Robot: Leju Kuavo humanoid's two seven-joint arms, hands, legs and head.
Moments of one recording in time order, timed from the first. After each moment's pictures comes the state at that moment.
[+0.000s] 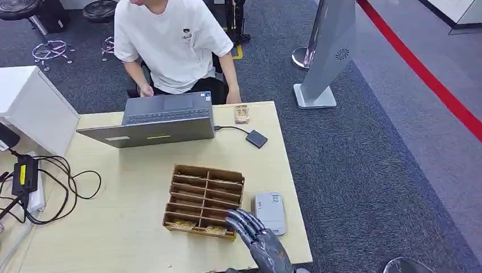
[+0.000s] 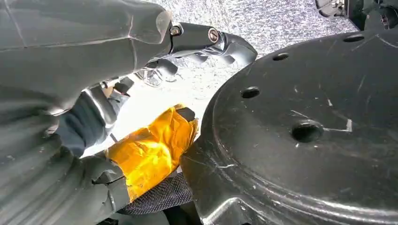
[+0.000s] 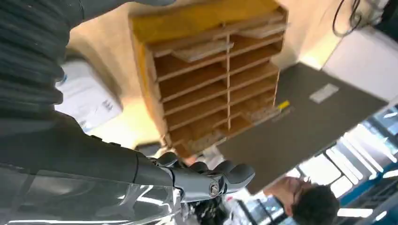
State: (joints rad) left arm 0.08 -0.01 -0.81 -0.01 0.86 -0.19 -0.13; right arm -0.01 -0.25 1.05 -1.35 0.65 -0.65 -0.37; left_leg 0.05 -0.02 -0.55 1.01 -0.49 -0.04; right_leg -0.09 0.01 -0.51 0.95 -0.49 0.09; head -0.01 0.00
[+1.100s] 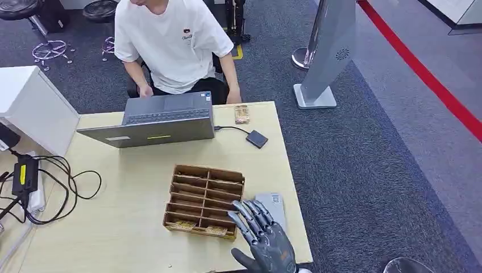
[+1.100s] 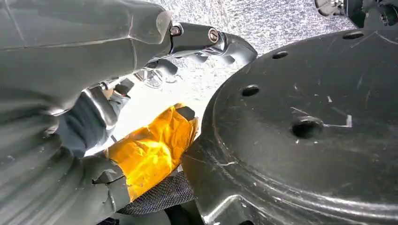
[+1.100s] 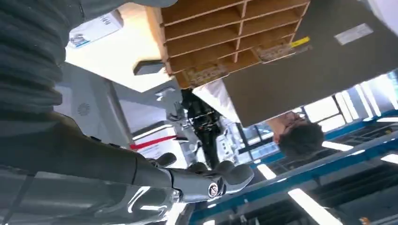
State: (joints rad) left arm 0.08 -0.01 -0.81 -0.01 0.85 -0.19 -0.13; right arm 0.23 0.04 0.54 -1.37 1.21 -0.70 -0.59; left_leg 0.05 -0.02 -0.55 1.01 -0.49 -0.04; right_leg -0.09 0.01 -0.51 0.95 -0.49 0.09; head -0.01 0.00
